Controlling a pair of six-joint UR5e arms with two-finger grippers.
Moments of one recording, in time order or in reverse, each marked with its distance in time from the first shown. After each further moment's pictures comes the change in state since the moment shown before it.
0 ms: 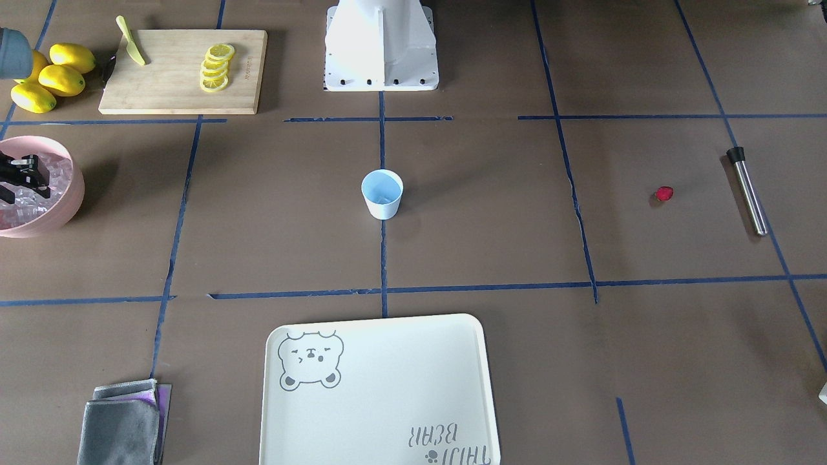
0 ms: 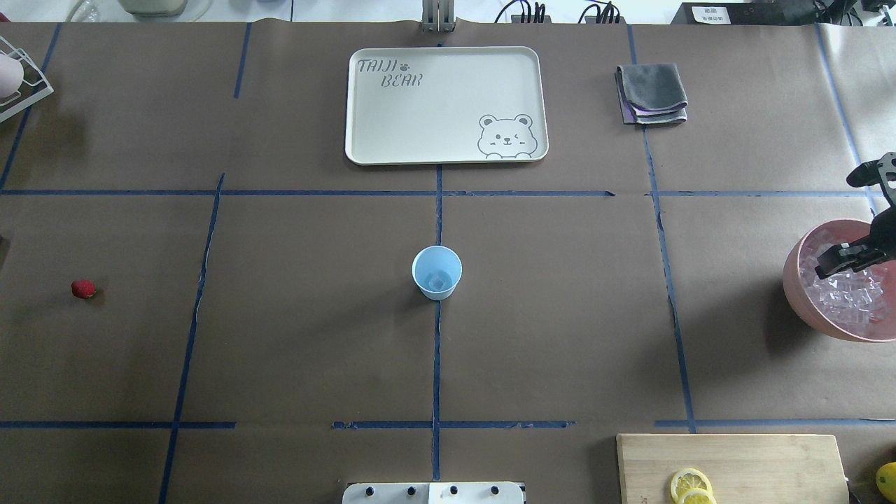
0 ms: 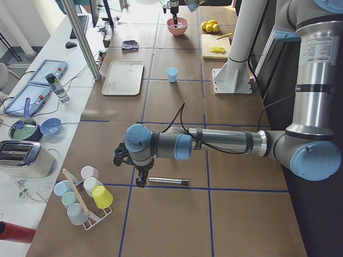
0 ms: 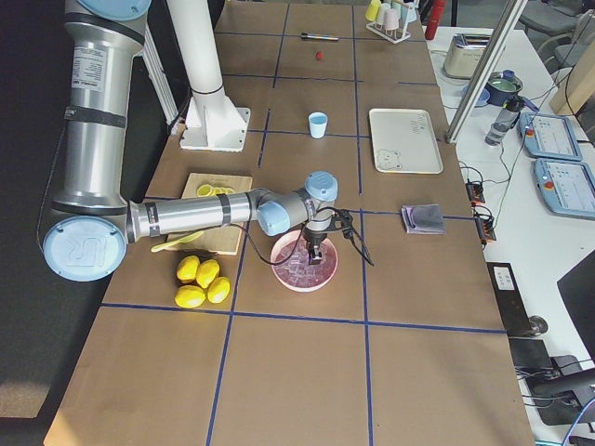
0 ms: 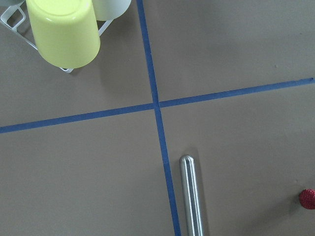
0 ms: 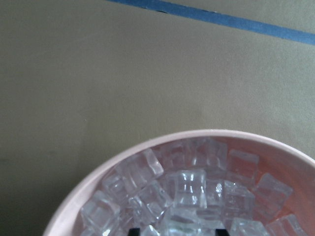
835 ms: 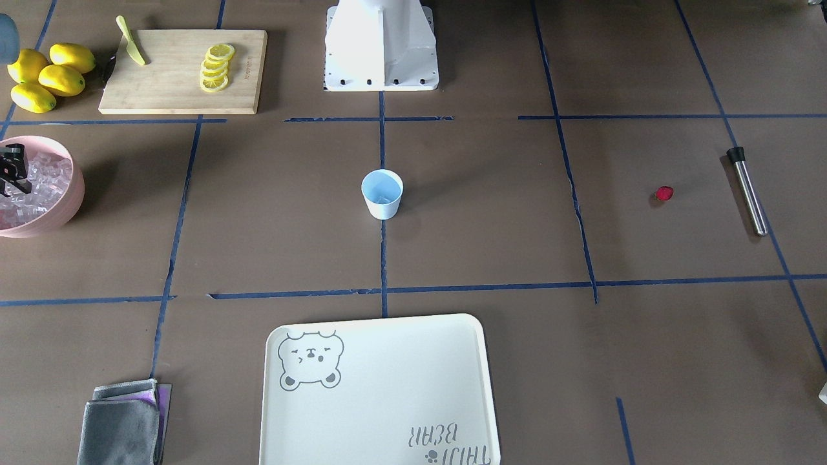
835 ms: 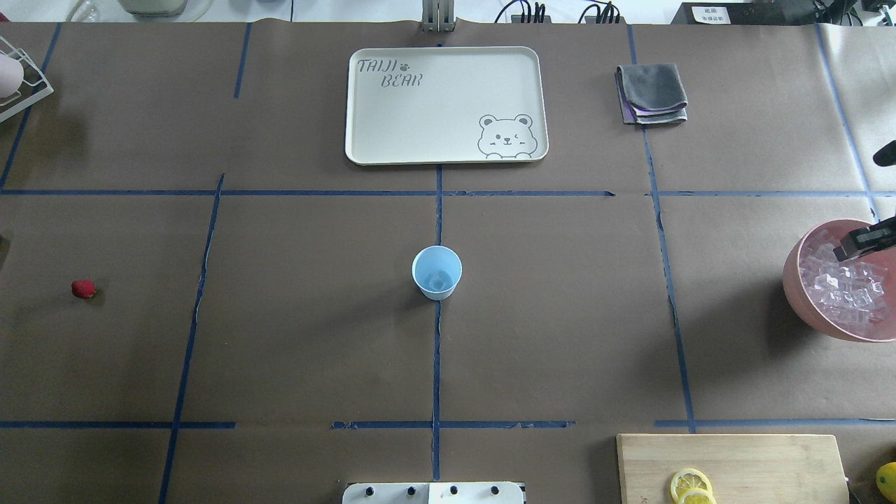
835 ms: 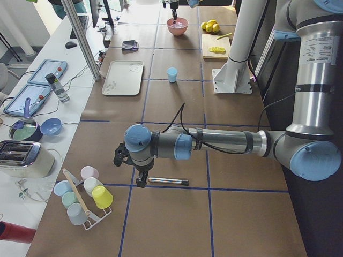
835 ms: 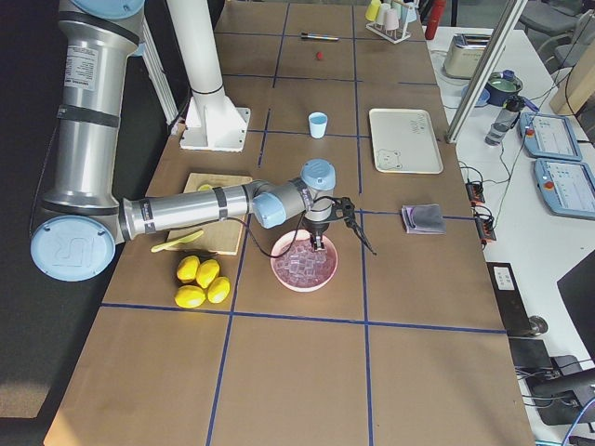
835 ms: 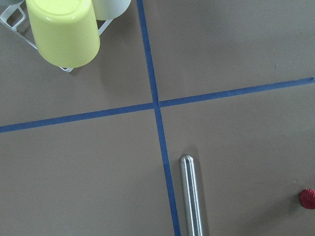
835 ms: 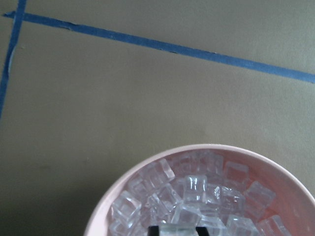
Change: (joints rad) left arm 0.000 0.000 0.000 0.005 -0.001 0.000; right arm 0.073 -0.015 0.109 -0.016 0.028 -0.024
